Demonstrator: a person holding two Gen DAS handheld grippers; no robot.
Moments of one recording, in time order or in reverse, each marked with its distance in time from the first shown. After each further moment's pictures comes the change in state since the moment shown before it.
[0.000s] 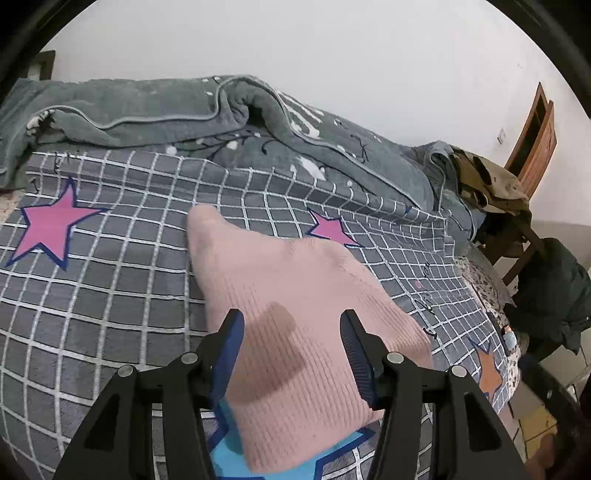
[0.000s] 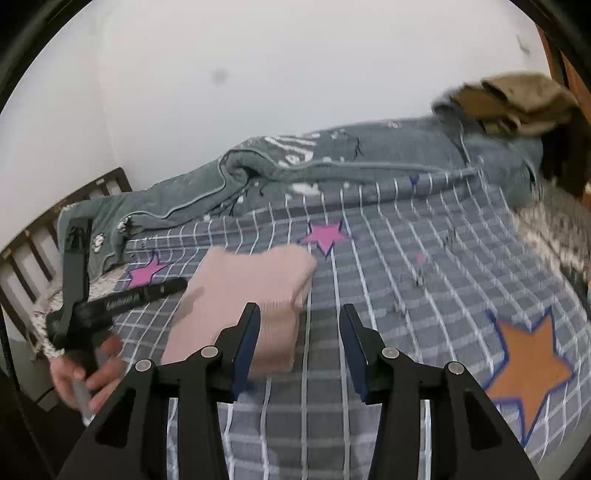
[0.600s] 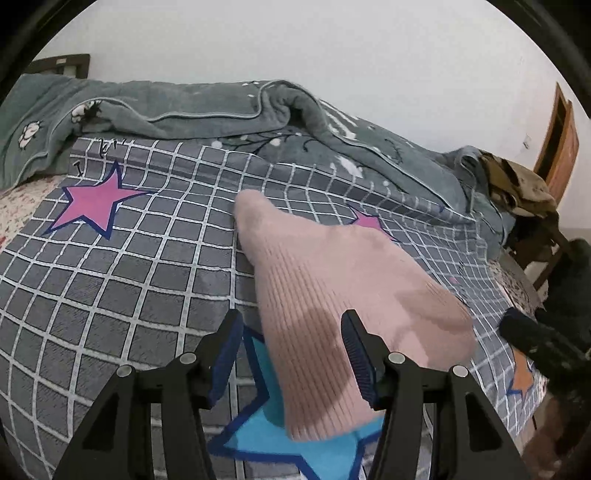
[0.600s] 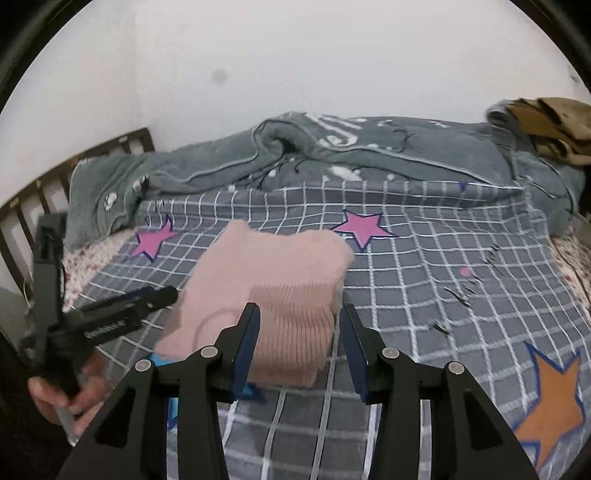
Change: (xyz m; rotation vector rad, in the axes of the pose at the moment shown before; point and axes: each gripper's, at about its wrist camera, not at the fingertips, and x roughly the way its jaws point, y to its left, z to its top) left arm -0.001 0.017 -0.037 -0.035 -0.054 0.143; right arm 0.070 0.036 0.004 -0.185 0.053 0.068
